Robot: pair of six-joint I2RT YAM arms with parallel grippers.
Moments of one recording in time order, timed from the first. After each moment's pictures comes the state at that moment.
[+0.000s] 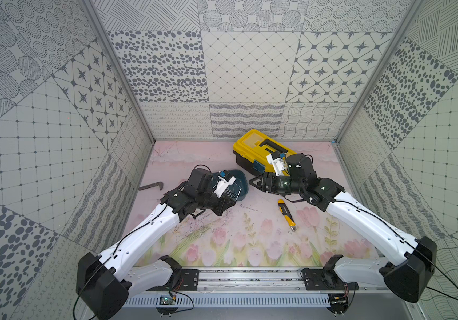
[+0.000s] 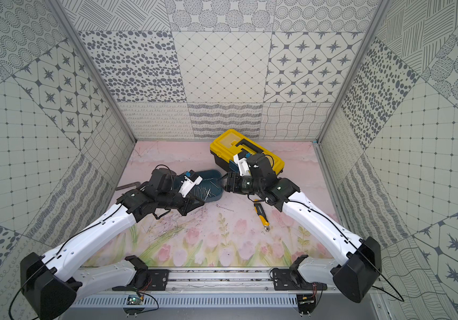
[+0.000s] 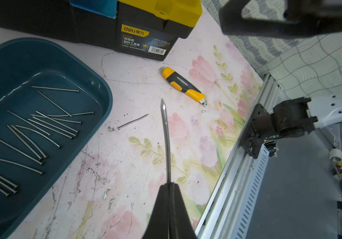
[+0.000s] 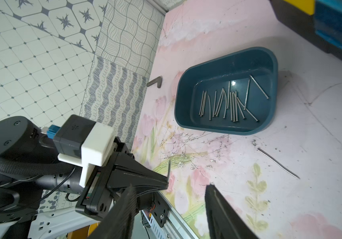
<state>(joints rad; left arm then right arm) -0.51 1.13 0.97 -0.61 0.50 -0.12 0.68 1.29 1.19 -0.44 -0.42 0.75</state>
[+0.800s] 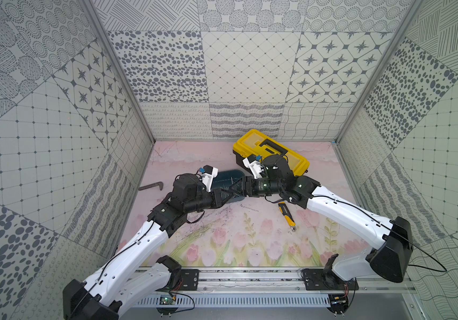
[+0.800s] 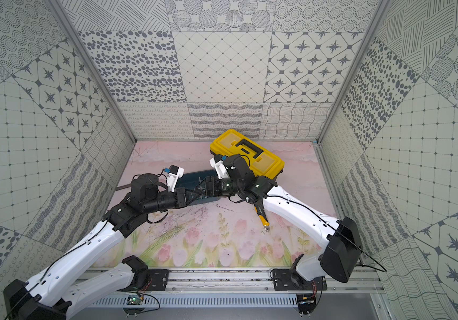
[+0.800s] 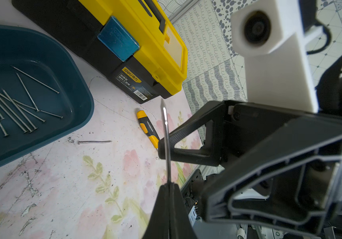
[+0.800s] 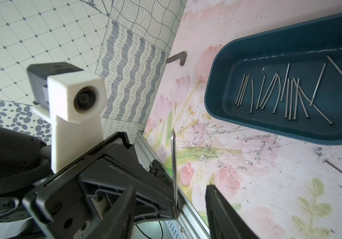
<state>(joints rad) -0.48 0.95 0.84 -0.31 0.52 -0.71 0.82 1.45 1.29 -0.38 -0.43 0.78</state>
